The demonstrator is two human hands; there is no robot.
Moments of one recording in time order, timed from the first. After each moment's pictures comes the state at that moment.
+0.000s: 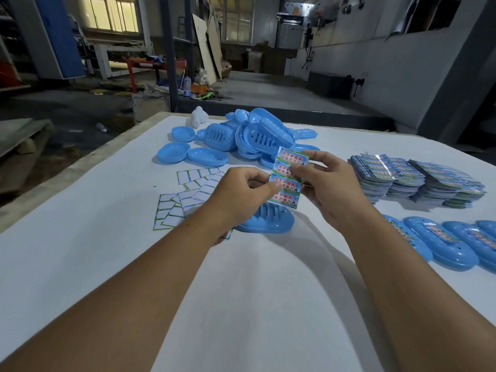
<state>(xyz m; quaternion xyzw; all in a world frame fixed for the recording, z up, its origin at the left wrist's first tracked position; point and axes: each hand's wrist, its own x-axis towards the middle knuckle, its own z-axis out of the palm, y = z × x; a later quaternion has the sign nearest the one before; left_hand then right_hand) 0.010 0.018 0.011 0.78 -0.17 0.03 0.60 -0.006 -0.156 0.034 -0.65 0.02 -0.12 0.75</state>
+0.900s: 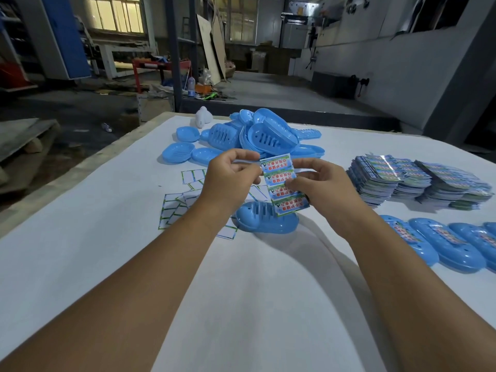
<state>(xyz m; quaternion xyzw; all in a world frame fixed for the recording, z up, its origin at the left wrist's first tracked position) 0.015 0.026 0.024 0.71 -0.08 0.11 0.69 -0.008 -0.152 0.029 -0.75 -0.03 -0.08 0.66</state>
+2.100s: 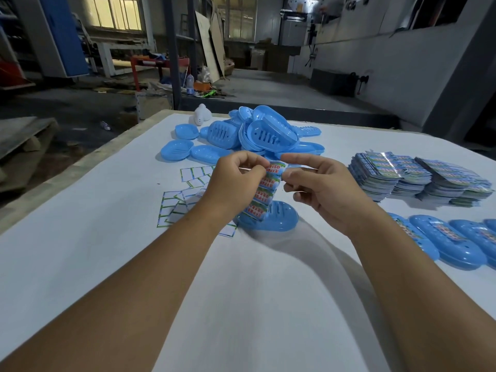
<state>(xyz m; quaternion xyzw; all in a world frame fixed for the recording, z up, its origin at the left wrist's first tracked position) 0.013 0.023 0.020 0.75 -0.13 0.12 0.63 -0.019 -0.151 0.037 -0.69 -0.06 -0.03 0.72</state>
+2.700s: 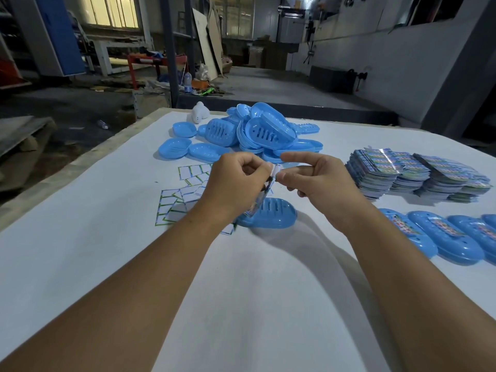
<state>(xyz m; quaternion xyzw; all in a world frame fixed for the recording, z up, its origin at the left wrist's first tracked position) 0.005 0.022 0.020 0.80 -0.15 0.17 0.56 -0.019 -0.148 0.033 -0.78 -0.04 -0.10 0.61</state>
